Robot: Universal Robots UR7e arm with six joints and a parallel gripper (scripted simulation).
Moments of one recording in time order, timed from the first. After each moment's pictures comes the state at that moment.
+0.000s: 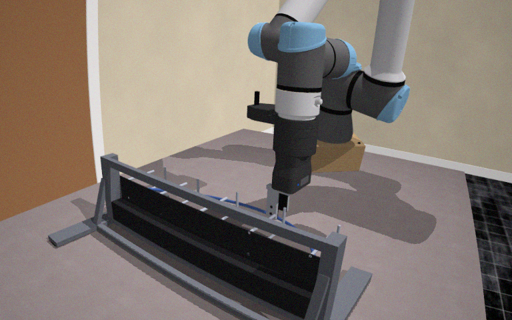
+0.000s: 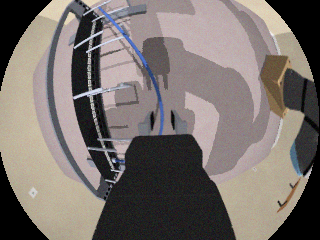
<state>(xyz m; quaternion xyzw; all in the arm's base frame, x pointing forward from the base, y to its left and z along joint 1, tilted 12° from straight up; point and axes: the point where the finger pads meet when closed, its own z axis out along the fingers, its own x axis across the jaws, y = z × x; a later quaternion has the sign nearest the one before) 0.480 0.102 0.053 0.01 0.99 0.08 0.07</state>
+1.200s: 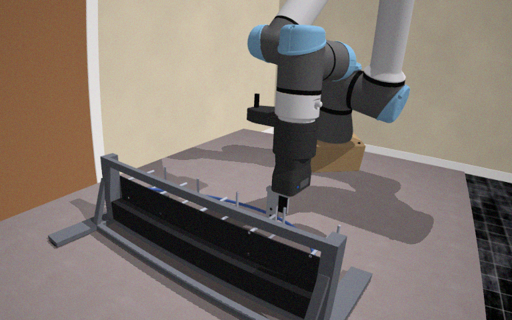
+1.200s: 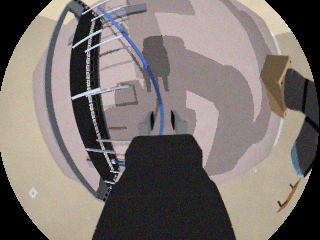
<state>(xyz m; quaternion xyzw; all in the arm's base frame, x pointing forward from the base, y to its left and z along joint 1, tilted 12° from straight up) 0.481 0.102 0.048 0.01 0.99 0.08 0.07</state>
